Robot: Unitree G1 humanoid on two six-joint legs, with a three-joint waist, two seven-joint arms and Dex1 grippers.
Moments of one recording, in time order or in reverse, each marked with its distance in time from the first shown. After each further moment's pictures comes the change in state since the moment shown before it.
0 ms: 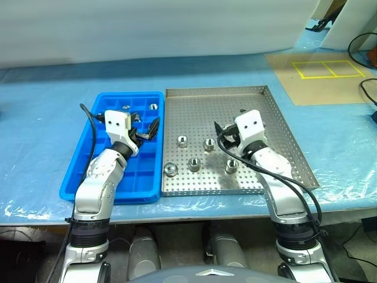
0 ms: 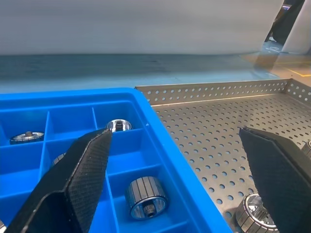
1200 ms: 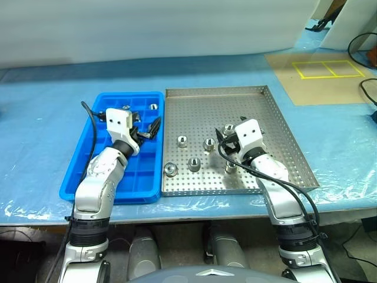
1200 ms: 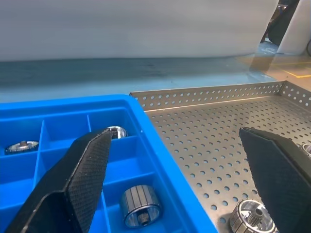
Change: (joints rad) left arm -0.019 0.007 -0.010 -0.043 -0.007 0.043 0.018; right arm 0.044 -0.021 -0.003 0.140 0.005 -0.180 -0.010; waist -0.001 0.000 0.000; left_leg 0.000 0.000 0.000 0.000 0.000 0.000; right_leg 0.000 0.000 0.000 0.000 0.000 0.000
